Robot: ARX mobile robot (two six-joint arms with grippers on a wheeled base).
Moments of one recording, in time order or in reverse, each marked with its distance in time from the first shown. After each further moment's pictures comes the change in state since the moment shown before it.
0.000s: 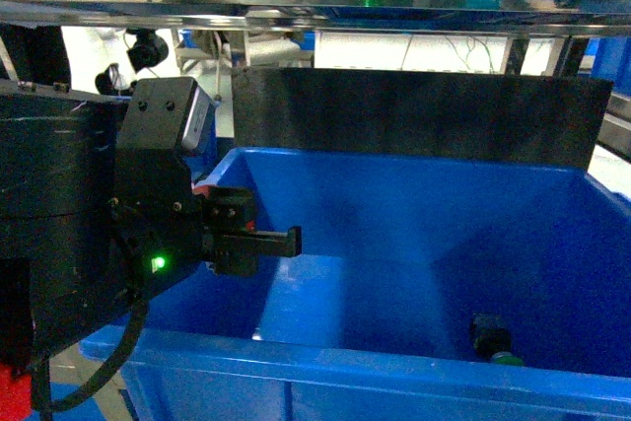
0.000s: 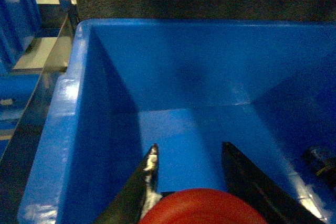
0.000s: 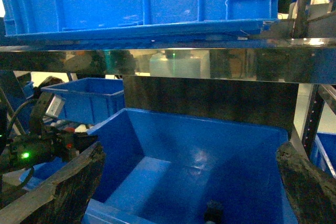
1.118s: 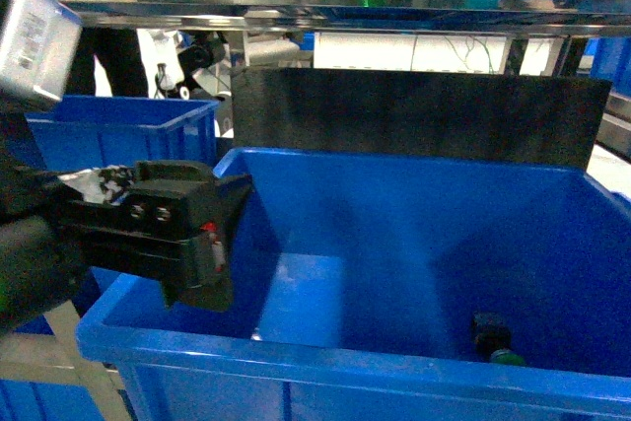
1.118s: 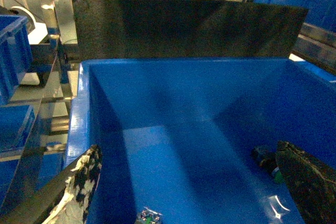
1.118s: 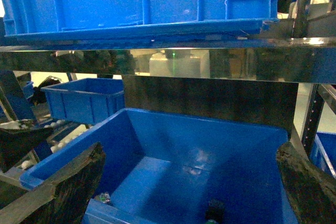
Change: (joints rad) left arm 0.015 -0.463 -0.299 -0.006 0.083 0.005; right arm 0.000 0.000 0.000 0.000 0.000 0.002
